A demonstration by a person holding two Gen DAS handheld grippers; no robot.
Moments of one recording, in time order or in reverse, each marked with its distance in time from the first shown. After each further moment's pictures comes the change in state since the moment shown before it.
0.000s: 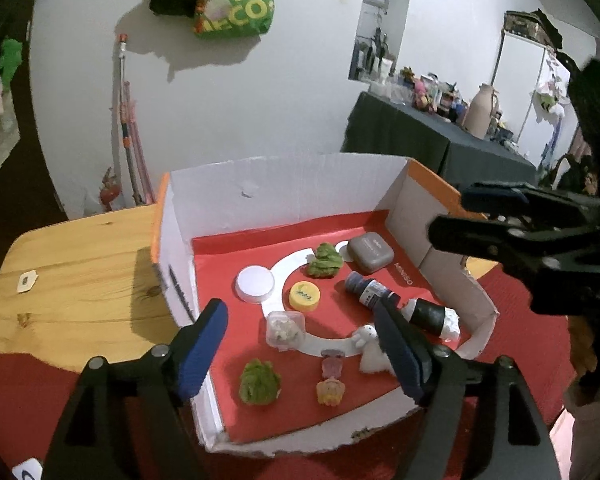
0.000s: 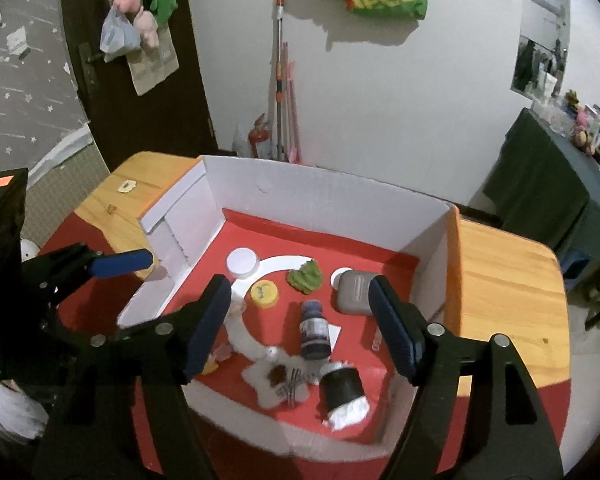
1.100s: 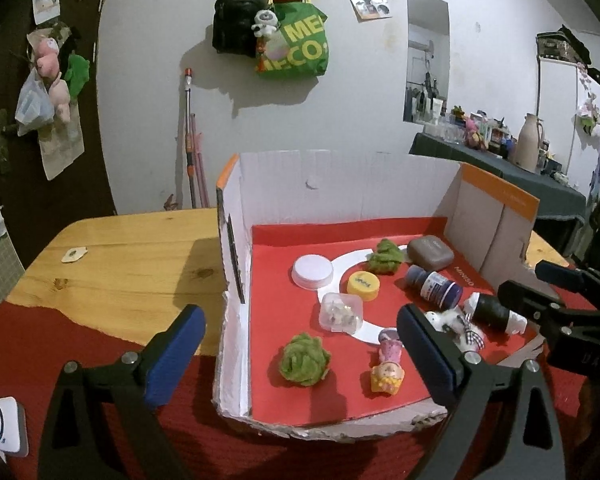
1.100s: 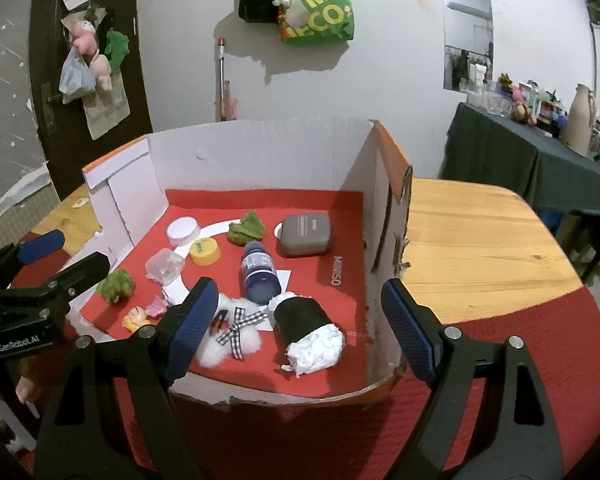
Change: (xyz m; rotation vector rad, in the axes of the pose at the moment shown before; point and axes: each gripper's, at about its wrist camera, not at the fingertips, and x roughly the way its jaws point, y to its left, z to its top) left arm 0.003 0.006 -0.064 -0.055 -0.203 0.227; right arm 0.037 -0.008 -0.095 0.134 -0.174 -0.146
